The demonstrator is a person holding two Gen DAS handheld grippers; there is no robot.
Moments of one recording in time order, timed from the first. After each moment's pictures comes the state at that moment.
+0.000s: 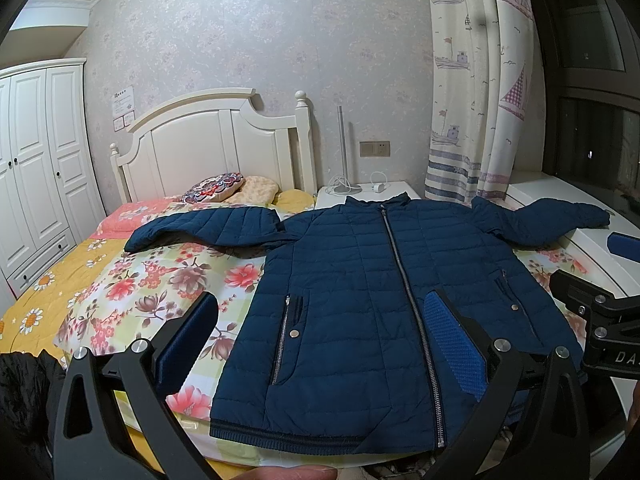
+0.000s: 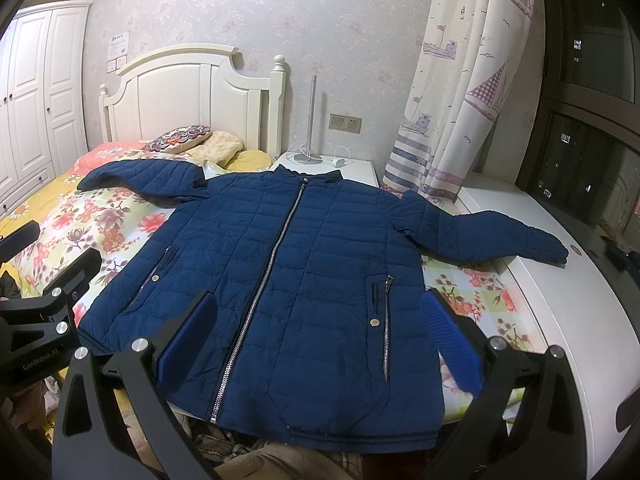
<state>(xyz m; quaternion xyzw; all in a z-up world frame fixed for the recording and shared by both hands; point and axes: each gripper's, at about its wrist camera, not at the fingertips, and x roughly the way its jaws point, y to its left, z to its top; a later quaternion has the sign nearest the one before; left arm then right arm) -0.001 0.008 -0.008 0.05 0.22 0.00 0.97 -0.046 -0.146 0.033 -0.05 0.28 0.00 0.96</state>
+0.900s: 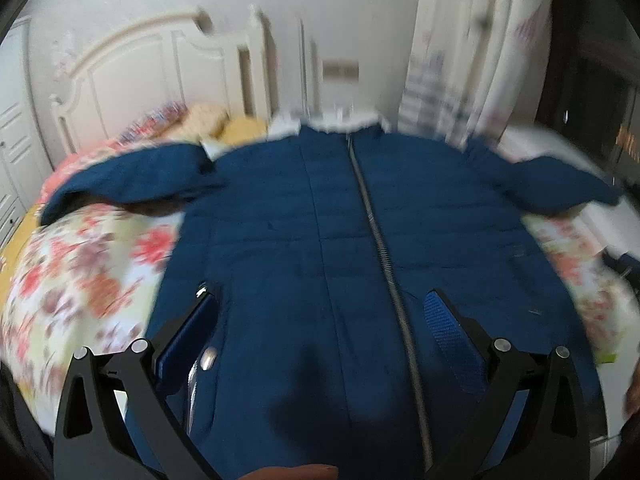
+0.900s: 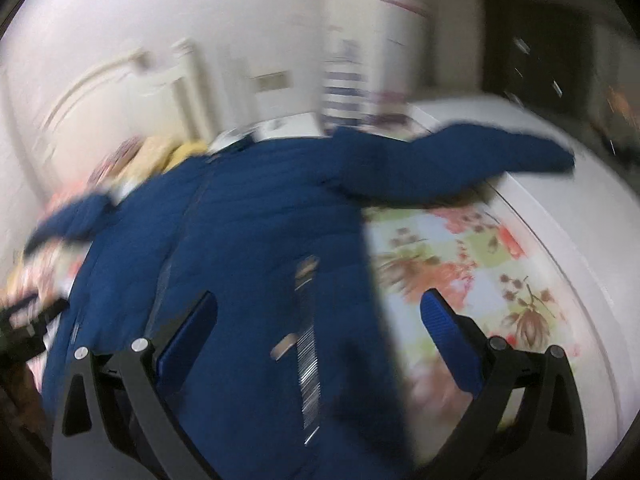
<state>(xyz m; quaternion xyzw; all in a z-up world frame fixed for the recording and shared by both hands) 0.184 -0.025 -0.081 0.04 0.38 -0.06 0.92 0.080 -0.316 -0.042 0.12 0.34 -0.09 0.93</state>
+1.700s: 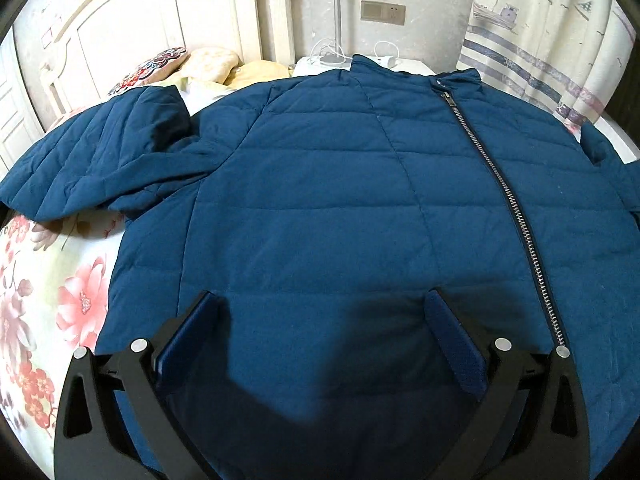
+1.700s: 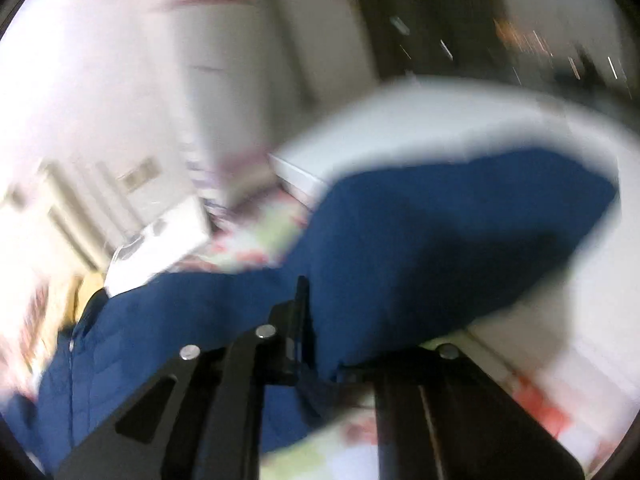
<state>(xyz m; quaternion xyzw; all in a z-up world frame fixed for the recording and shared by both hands) 0.362 0.013 -0.172 0.03 0.45 -0.02 0.89 0.294 -0.472 -0.074 0.18 0.25 -0.24 0.92</state>
